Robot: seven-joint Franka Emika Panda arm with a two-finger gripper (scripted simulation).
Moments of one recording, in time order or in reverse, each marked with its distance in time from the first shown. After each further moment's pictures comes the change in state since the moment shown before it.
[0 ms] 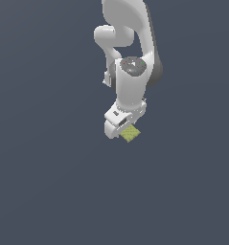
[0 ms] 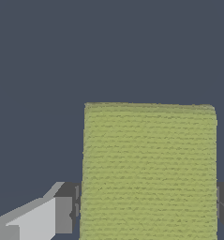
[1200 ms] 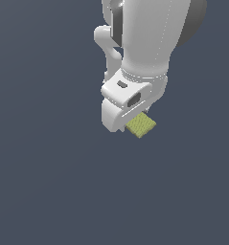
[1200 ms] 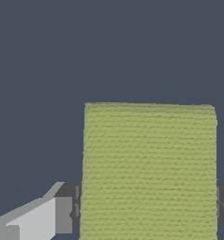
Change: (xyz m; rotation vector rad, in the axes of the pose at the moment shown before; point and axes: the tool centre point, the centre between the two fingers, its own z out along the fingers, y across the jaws) arm 0.065 0.048 -0.164 0.000 -0.002 0.001
